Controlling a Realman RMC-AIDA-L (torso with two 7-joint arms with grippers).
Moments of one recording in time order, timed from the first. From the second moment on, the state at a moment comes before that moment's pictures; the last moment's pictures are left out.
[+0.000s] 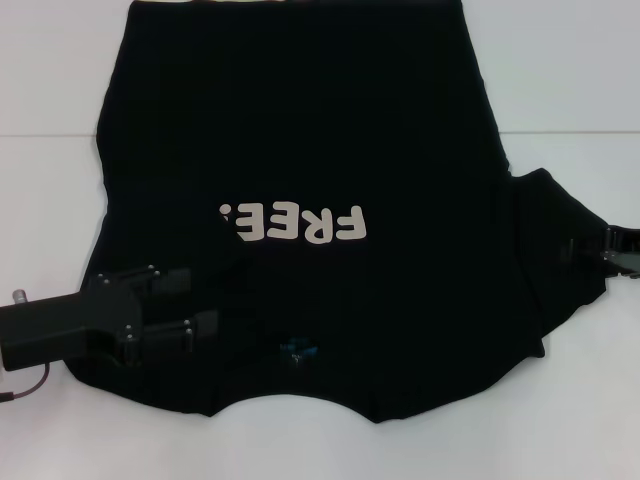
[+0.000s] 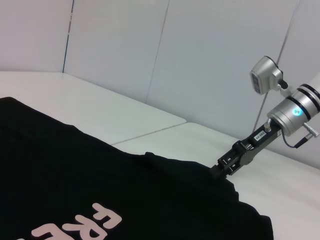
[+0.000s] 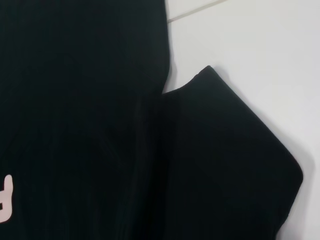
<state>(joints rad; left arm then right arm) -0.44 -2.04 0.52 0.63 2.05 1.63 -1.29 0.78 1.91 -0.63 -0.47 -2.59 -1.04 2.57</state>
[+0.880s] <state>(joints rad) -0.44 -2.04 0.52 0.63 2.05 1.64 -1.29 0.79 1.91 -0.66 -0.48 -2.61 -1.06 2.57</state>
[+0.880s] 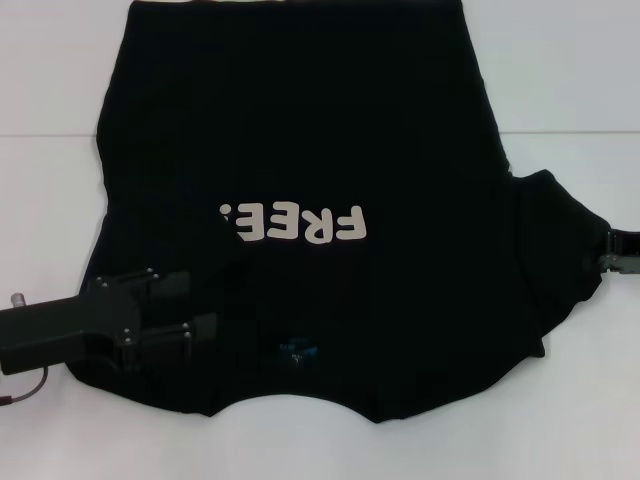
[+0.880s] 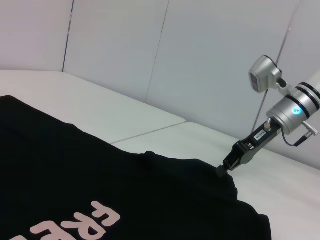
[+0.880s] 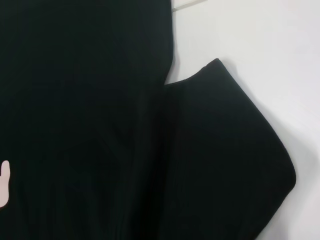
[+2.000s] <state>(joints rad) -0.44 -2.04 0.52 0.63 2.05 1.63 -1.32 0.73 1.93 -0.65 -0.74 -2.50 -1.22 2.48</state>
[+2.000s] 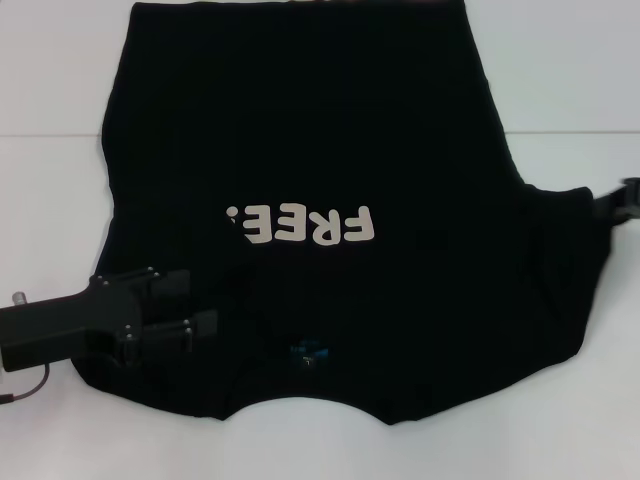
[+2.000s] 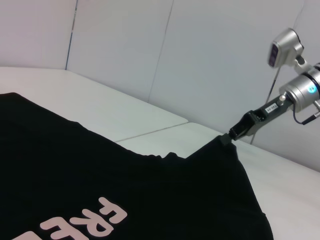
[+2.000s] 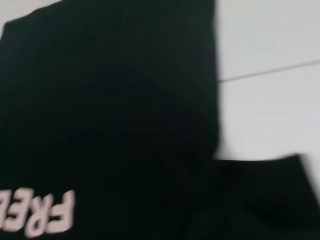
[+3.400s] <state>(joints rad) -0.44 -2.04 0.52 0.62 2.05 1.63 -1.33 0.80 1.87 -0.78 -0.63 -2.44 -1.21 2.59</state>
